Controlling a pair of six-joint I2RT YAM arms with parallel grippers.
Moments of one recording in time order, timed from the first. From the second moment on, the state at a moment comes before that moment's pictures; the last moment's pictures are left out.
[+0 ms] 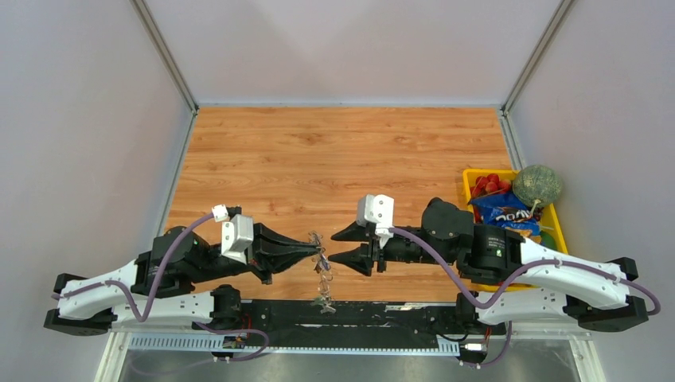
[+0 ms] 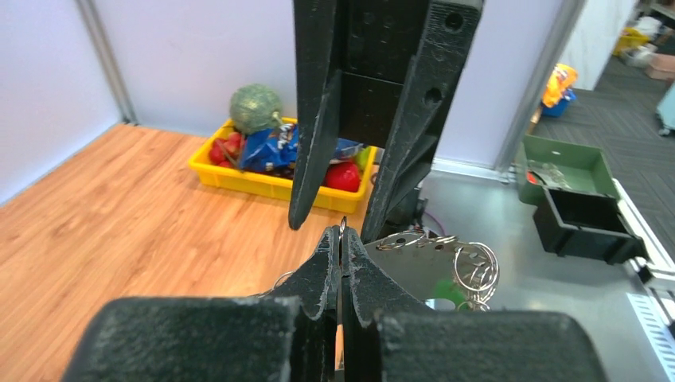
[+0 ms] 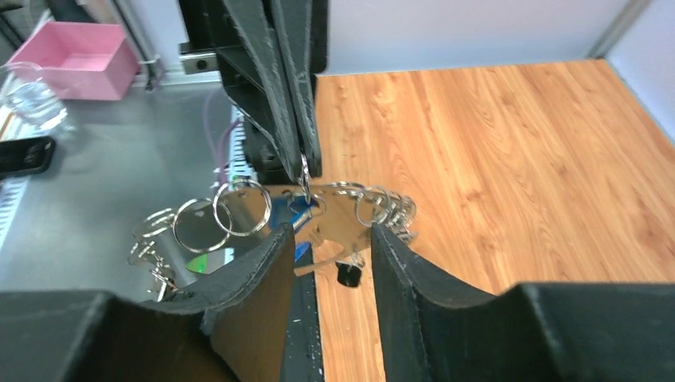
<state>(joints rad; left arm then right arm) -1.42 0.52 0.90 -0.20 0.00 -0.05 1.38 0.99 1.24 -0.38 -0.10 -0.05</state>
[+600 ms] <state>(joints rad) -1.42 0.55 0.90 -0.15 -0.41 -0.06 1.38 0.81 0.94 -0.29 0.22 -0.01</state>
